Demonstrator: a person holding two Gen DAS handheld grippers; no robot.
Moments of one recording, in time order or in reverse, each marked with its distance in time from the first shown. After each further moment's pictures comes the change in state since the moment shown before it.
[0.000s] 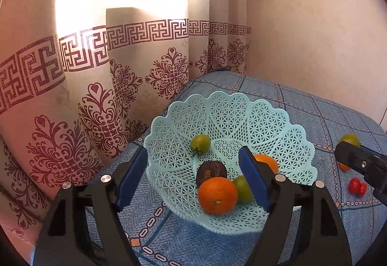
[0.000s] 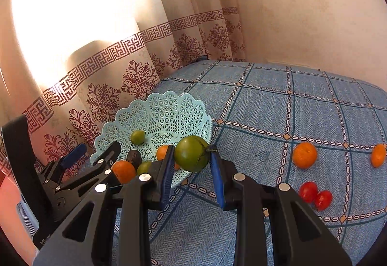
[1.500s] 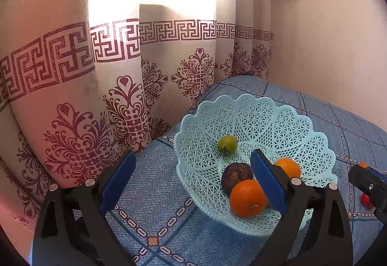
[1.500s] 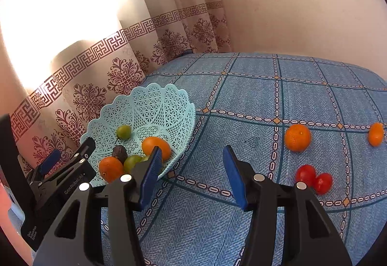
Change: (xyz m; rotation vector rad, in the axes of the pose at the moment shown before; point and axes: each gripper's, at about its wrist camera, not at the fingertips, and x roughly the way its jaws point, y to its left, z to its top) left arm 0.003 0.011 -0.008 -0.072 -0.013 0.111; right arm 0.004 -0.019 -0.018 0.069 0.007 -0.058
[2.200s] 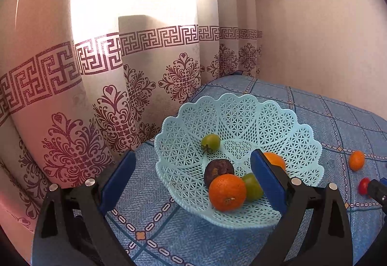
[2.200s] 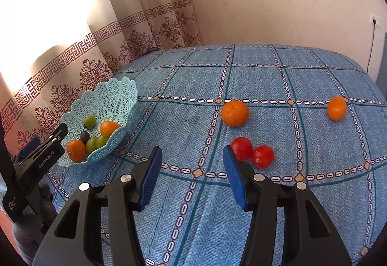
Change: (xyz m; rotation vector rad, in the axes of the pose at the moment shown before) left arm -0.013 -0.022 -0.002 0.080 -0.029 -0.026; right arm -0.033 -0.066 -0.030 0.065 0.009 -0.127
